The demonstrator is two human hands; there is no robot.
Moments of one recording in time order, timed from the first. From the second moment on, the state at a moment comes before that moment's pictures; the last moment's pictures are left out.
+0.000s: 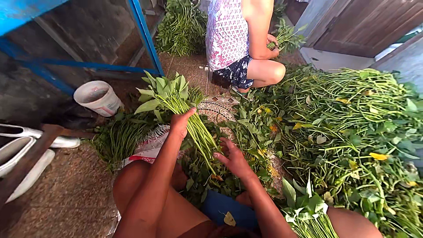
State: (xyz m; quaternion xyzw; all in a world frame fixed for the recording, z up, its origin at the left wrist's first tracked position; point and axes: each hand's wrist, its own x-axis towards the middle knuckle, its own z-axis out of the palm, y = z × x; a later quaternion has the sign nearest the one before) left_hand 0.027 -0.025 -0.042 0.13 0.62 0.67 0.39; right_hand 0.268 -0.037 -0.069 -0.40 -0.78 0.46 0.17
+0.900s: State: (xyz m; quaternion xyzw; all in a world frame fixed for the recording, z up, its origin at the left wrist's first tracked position) left_hand 0.072 -0.019 -0.041 0.23 0.48 0.70 0.49; right_hand 0.239 0.023 -0.056 -0.30 -0.70 0.63 0.14
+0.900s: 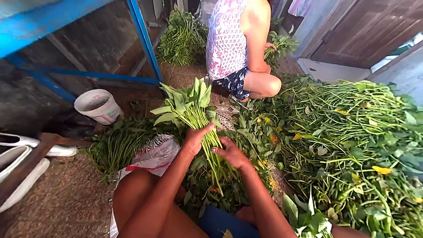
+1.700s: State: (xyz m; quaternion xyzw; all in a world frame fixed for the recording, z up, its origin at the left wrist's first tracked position) left_hand 0.088 -0.036 -0.031 0.37 0.46 0.54 0.59; right_hand 0.250 0.094 -0.035 -0.28 -0.71 0.59 0.26
